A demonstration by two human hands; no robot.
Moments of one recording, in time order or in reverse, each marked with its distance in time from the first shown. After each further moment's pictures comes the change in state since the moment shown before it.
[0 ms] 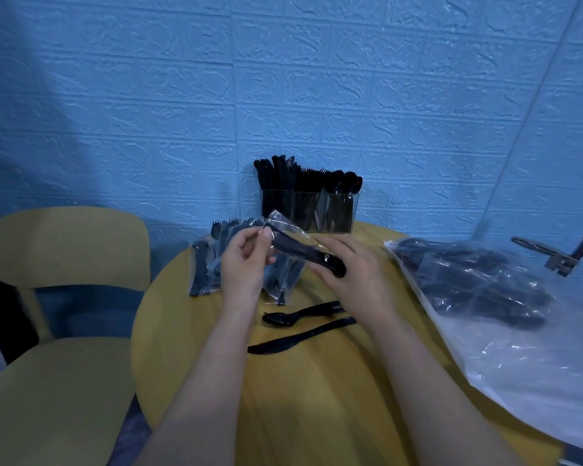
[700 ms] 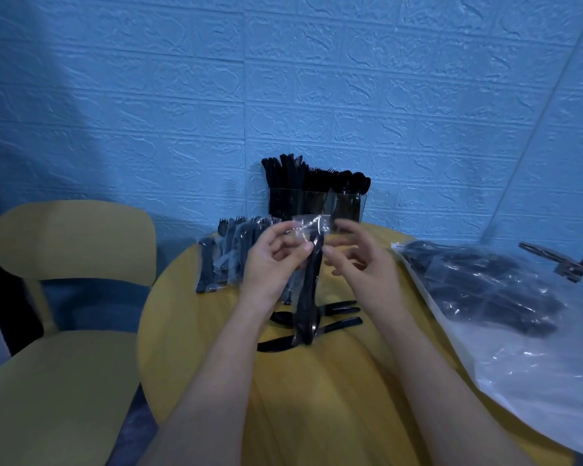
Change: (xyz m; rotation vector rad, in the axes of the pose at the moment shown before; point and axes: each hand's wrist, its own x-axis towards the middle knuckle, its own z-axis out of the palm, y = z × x) left_hand -0.005 0.001 0.005 -0.024 -0.275 -0.027; right_hand -0.001 -0.017 -0.009 0.594 0.039 0.150
